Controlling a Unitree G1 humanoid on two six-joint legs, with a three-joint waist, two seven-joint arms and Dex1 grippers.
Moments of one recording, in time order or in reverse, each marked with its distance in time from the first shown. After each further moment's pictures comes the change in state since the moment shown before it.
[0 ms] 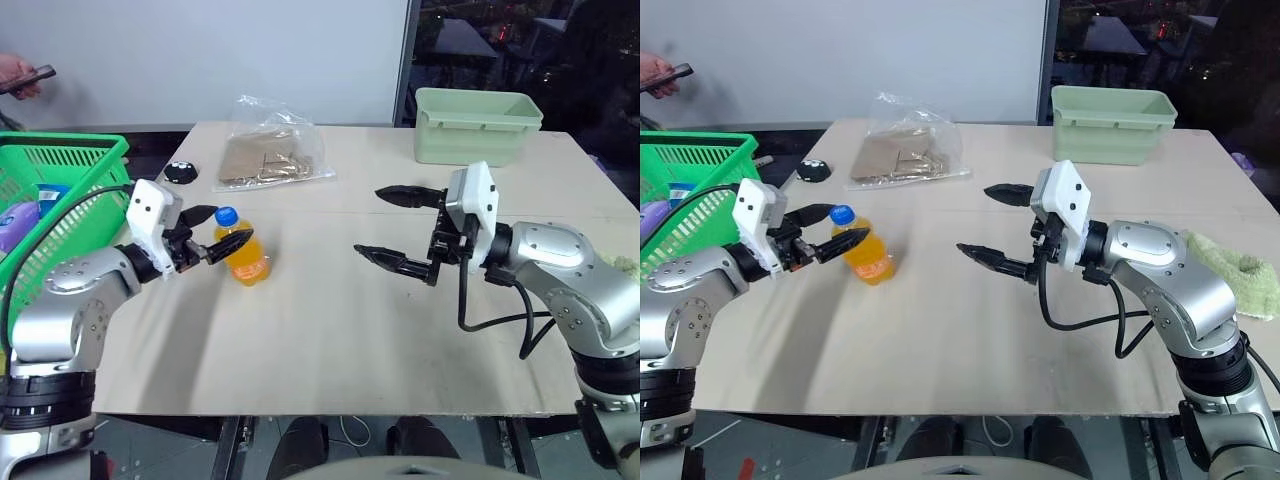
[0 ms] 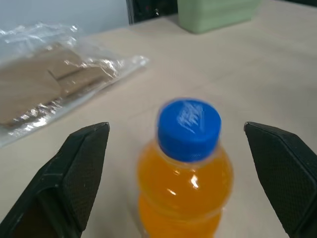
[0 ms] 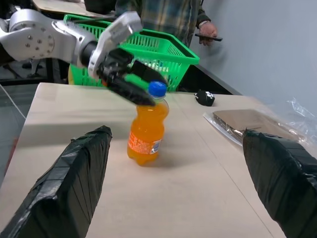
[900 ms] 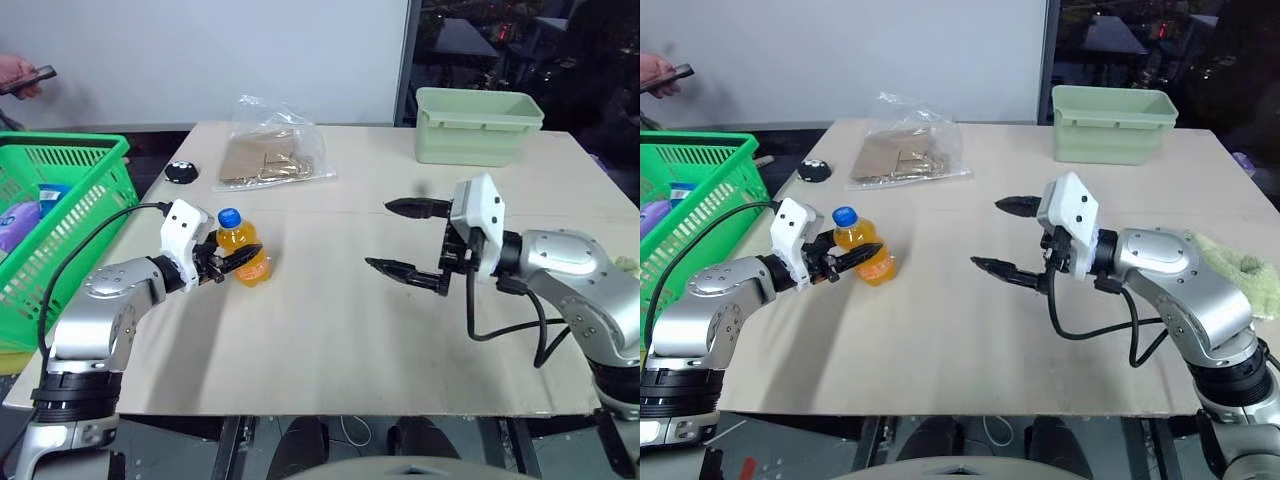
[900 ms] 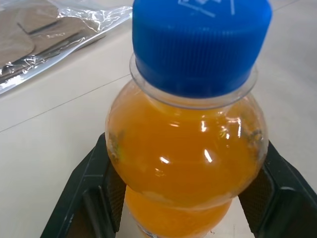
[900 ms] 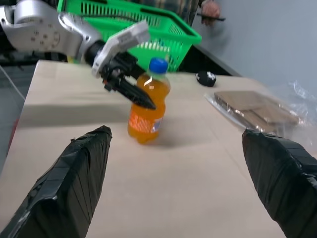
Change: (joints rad) left arm -0.011 -0.055 -0.087 0.044 0.125 -0.007 0.004; right arm 0.045 -0.090 -0.008 -0.031 -0.009 0.009 0.036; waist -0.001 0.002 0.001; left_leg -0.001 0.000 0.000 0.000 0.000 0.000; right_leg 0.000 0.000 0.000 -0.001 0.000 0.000
